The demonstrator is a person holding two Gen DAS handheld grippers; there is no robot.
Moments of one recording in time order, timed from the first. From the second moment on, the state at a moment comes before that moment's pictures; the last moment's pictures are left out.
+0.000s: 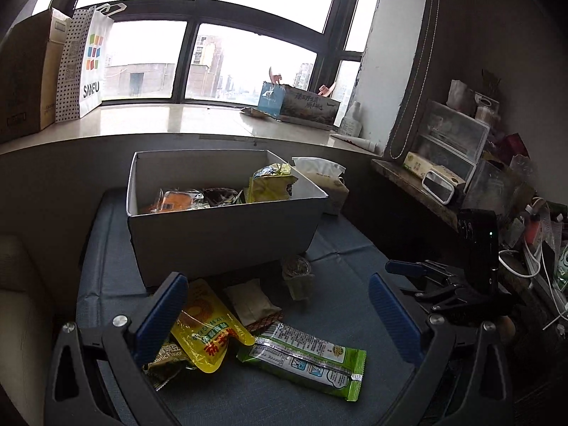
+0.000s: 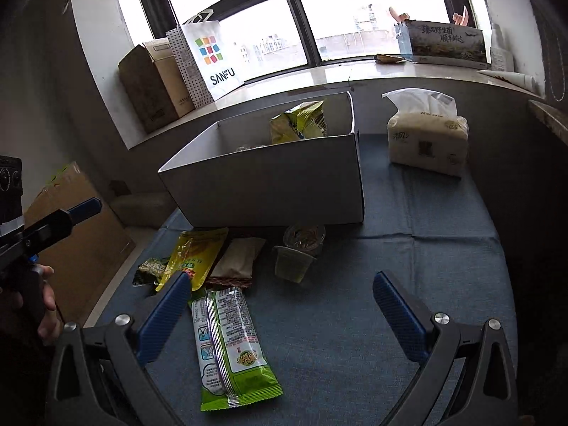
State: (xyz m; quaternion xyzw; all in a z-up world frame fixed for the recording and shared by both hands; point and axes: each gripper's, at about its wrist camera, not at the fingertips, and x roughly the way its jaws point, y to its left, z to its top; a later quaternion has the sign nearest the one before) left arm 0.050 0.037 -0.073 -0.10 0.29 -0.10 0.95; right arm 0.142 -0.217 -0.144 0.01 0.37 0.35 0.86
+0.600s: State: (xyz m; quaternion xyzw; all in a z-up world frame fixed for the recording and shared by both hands) left arm 0.033 0.048 -0.099 -0.14 0.32 -0.09 0.93; right arm 0.182 -0.186 -0.183 -0.02 0.43 0.31 0.85
